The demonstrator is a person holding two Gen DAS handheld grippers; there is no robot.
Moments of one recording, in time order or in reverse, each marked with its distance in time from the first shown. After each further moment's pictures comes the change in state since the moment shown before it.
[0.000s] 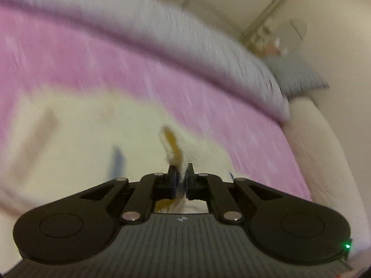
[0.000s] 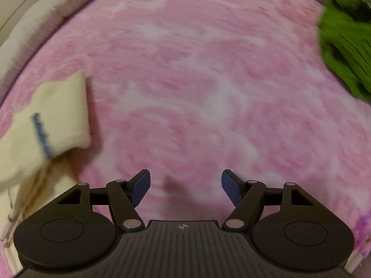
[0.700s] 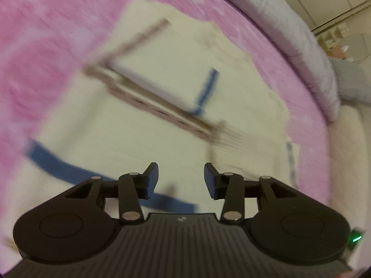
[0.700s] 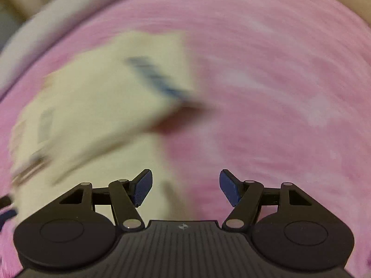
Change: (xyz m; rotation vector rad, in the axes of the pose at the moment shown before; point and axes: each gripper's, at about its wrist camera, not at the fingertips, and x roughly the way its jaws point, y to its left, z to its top) left arm -0.015 0.041 -0.118 -0.402 0.307 0.087; right arm -0.011 0.054 -0.048 -0.218 0.038 0.073
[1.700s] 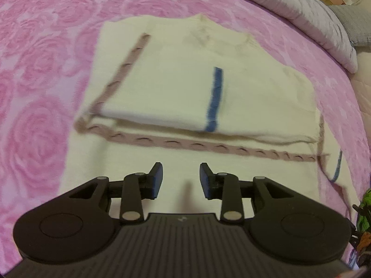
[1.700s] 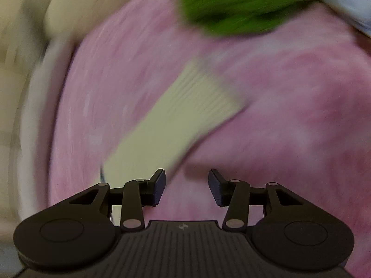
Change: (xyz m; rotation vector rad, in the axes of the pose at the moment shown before) left arm 0.010 -0.021 0.038 0.320 0.033 0.255; right arm 0.012 -0.203 -0.001 1.049 -0.325 0.142
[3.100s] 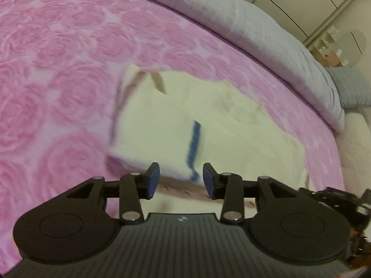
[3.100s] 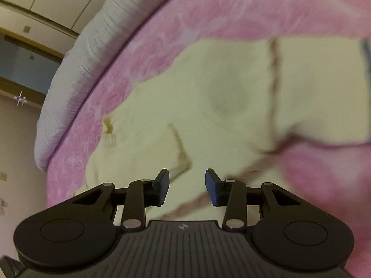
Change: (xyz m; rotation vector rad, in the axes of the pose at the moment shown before) left arm -0.045 0.104 0.029 -0.200 -0.210 -0.090; right arm 0.087 0.199 -0.242 -0.808 0.610 0.199
